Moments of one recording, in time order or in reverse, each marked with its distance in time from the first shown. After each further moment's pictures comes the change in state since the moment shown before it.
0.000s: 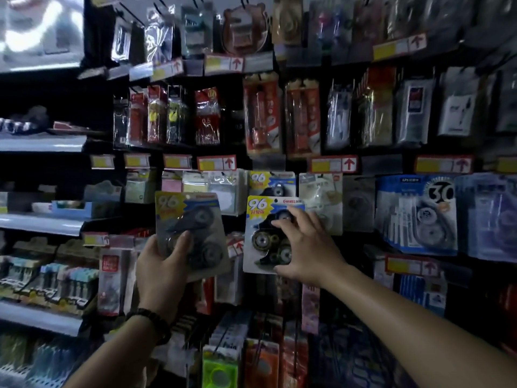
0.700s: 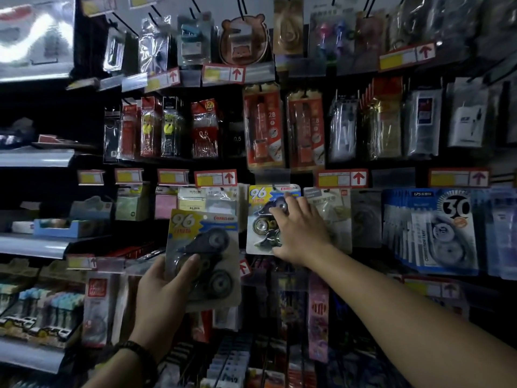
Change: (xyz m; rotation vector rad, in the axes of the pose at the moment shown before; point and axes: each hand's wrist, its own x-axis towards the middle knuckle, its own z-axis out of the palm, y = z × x) left_hand 0.016 -0.006 0.006 -0.100 -0.184 -0.062; right_hand 0.092 0.006 0.011 -0.385 0.005 0.062
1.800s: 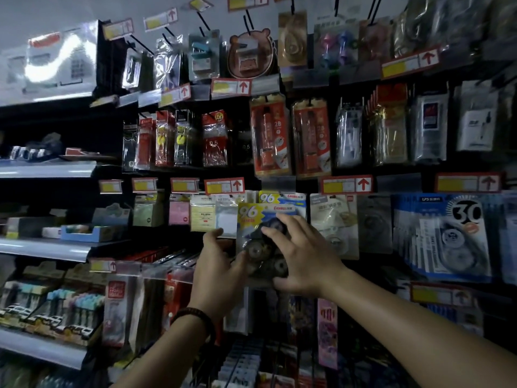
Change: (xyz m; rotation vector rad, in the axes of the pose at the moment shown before) left_hand 0.013 0.018 0.062 0.456 -0.076 0.163; right_hand -0.046 -0.007 -0.021 0.243 0.043 -0.221
